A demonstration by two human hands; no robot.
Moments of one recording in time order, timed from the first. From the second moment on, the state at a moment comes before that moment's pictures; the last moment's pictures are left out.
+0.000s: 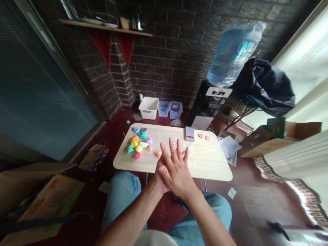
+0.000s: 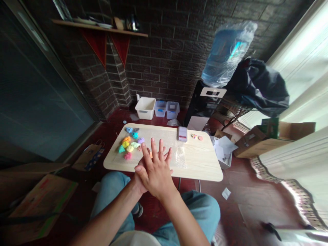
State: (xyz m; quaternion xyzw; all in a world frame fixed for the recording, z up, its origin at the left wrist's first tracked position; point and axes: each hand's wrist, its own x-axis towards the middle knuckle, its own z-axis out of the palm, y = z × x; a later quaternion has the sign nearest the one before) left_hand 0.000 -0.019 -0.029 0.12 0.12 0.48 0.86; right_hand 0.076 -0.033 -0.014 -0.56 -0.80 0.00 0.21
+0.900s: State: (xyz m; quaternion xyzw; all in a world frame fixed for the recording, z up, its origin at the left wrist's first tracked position) left_hand -0.017 0.000 -0.040 0.02 0.09 0.42 0.91; right_hand 0.112 -0.039 -0.022 -0.53 -0.67 0.25 0.46
